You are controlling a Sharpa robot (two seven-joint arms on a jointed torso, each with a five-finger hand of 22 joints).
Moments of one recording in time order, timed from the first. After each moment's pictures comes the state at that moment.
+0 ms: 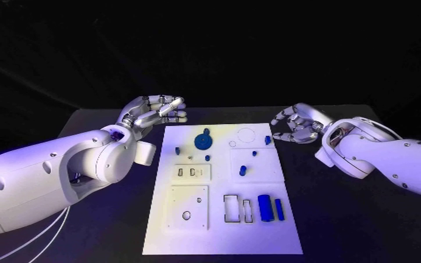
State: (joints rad) left arm 1.19 -0.96 0.01 1.67 -0.07 -0.38 0.35; left_hand 1.61 0.09 -0.34 0.27 0.18 0.78 0.20 0.27 0.27 0.98 0.19 0.07 0.08 0.92 0.14 0.26 0.36 0.17 0.84 0.24 0.38 0.16; right arm 1.26 -0.99 -0.13 1.50 -1.11 -0.38 0.01; right_hand 1.36 -0.25 0.41 0.14 0.22 0.85 0.15 0.24 0.37 1.35 0.07 1.38 1.31 1.46 0.00 1.57 1.31 0.01 1.47 0.11 1.51 1.31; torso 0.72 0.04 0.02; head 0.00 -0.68
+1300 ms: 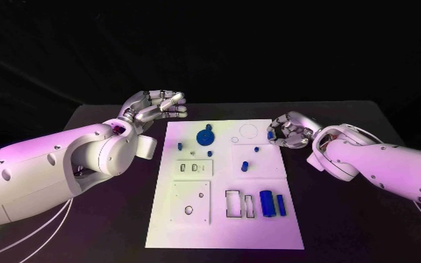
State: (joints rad) left arm 1.19 -0.96 0.01 1.65 -0.07 -0.38 0.35; left_hand 1.61 0.09 -0.34 0.27 0.18 0.78 0.20 0.27 0.27 0.98 0.19 0.07 0.08 0.92 0.14 0.26 0.36 0.17 0.84 0.24 0.38 0.16; right arm 1.20 -0.88 -0.13 1.37 -1.10 -0.38 0.02; right_hand 1.35 -0.24 0.47 0.12 0.22 0.87 0.15 0.24 0.36 1.36 0.07 1.40 1.31 1.46 0.01 1.57 1.31 0.01 1.47 0.11 1.52 1.31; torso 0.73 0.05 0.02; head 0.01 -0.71
